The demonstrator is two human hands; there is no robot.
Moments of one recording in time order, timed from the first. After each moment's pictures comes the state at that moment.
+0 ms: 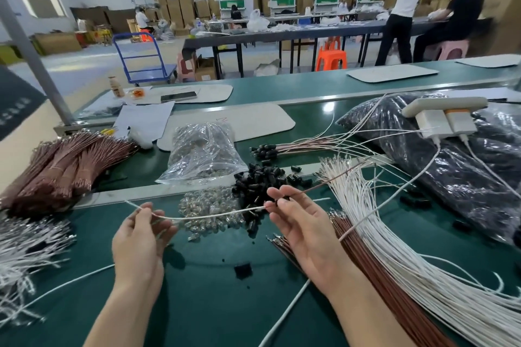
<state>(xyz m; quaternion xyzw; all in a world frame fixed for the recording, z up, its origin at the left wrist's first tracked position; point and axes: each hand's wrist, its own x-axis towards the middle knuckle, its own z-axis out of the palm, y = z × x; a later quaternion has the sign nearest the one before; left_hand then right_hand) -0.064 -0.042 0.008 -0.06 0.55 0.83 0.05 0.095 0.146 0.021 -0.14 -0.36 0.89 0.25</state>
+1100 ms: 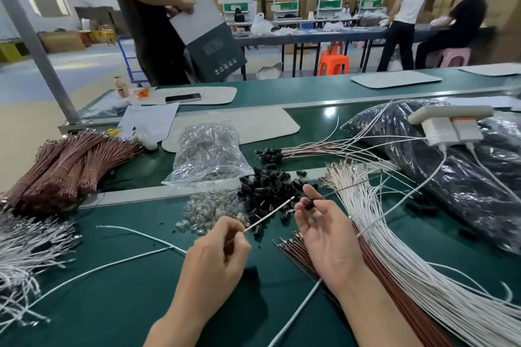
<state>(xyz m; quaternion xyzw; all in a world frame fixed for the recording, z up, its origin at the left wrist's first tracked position) -0.004 -0.015 -0.007 0.41 0.80 0.44 -0.05 0.095 0.162 0.014 -0.19 -0.26 0.90 0.30</state>
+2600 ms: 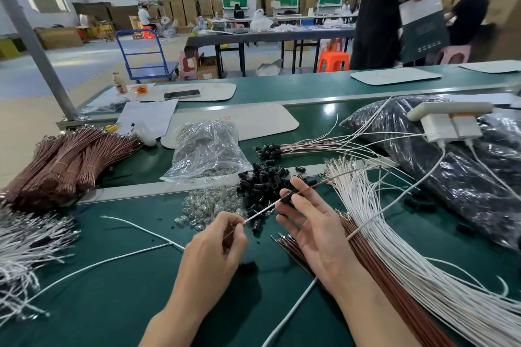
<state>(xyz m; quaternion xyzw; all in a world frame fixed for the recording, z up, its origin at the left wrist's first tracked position) -0.006 -0.016 -0.010 0.40 0.81 0.43 -0.06 0.089 0.154 0.012 -0.16 -0.38 0.87 0.27</state>
